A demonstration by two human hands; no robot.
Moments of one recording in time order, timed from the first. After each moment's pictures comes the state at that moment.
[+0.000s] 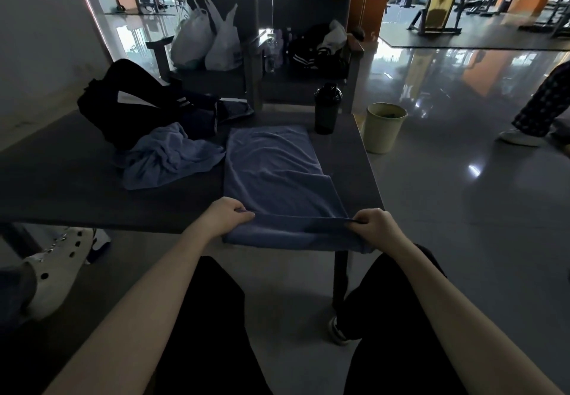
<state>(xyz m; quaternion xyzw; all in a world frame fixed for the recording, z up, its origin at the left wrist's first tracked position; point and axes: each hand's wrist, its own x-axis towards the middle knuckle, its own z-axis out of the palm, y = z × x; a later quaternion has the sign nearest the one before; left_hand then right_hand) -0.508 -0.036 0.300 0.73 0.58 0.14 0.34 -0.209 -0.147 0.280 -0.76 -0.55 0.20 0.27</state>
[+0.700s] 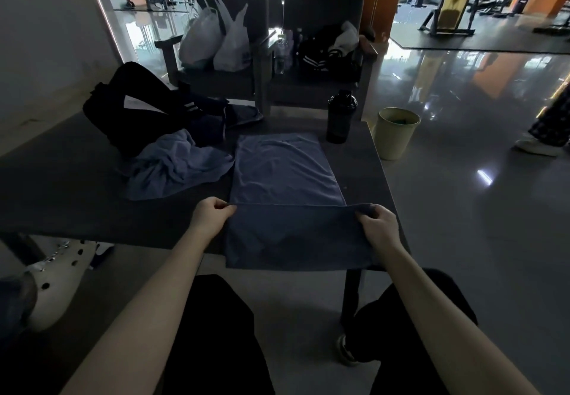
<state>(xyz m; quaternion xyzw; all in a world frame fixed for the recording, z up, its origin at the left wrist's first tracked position) -0.536 0.016 0.285 0.58 0.65 0.31 0.37 -0.226 -0.084 0.275 -0.76 -0.36 0.26 0.48</state>
